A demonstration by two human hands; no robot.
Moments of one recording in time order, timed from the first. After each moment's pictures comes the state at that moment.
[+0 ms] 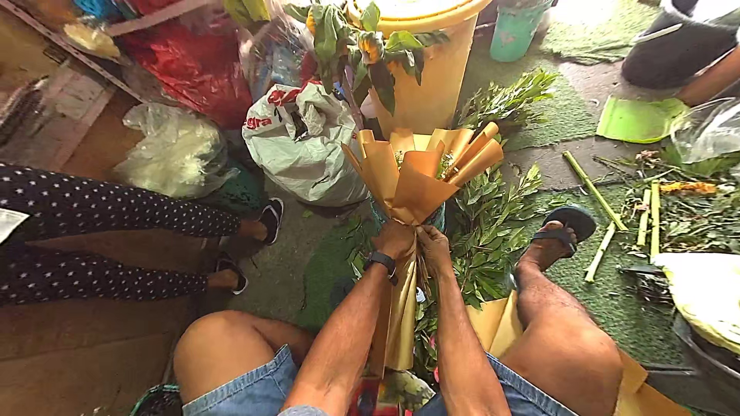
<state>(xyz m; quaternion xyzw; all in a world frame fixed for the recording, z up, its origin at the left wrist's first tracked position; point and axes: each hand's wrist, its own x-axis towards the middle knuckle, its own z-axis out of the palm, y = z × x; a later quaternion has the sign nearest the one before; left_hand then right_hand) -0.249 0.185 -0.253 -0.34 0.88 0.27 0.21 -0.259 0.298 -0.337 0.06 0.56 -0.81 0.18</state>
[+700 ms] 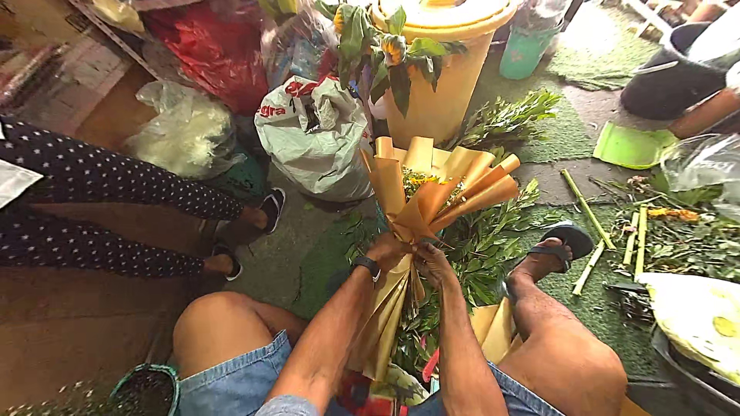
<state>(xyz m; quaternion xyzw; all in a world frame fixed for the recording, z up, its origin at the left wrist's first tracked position) -0.202 0.155 -0.279 -0.26 0.79 0.52 0.20 -0.231 0.319 -0.343 0.10 0.52 -0.77 0.36</state>
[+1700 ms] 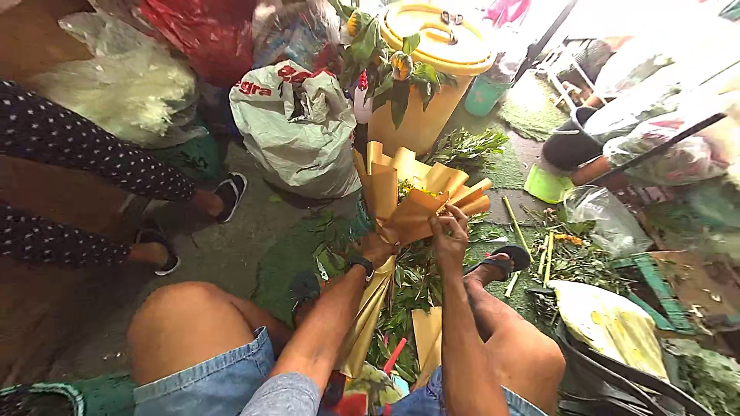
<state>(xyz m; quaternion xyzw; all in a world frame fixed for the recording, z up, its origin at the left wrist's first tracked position) -0.201 0.165 -0.283 -0.31 0.84 0.41 0.18 -0.247 0.331 -0.200 -0.16 0.77 -0.60 -0.12</state>
